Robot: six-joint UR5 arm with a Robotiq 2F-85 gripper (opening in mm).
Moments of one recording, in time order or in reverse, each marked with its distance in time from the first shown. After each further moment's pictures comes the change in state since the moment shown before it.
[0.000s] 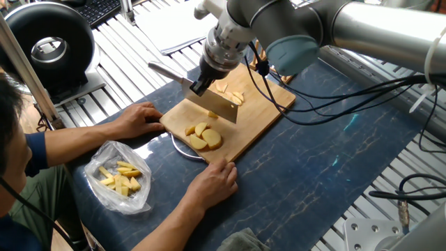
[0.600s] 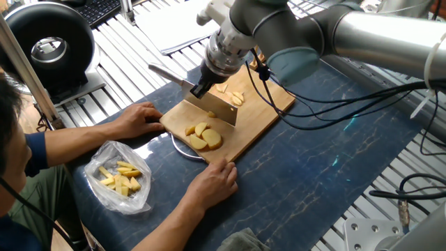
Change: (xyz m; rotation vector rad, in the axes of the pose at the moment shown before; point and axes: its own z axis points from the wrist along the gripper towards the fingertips) arm 0.003 -0.004 0.011 0.007 -0.038 -0.008
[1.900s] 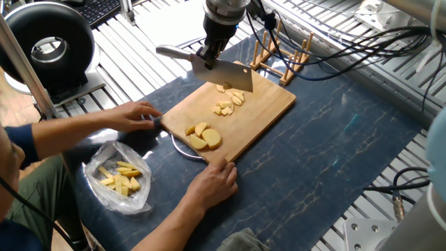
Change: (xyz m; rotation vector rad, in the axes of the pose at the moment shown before) arm -0.030 -0.035 -0.081 -0.012 0.234 -0.045
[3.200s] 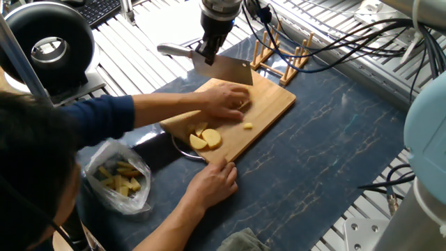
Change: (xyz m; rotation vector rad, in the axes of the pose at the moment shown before) arm -0.006 -0.017 0.005 0.052 0.029 -0.028
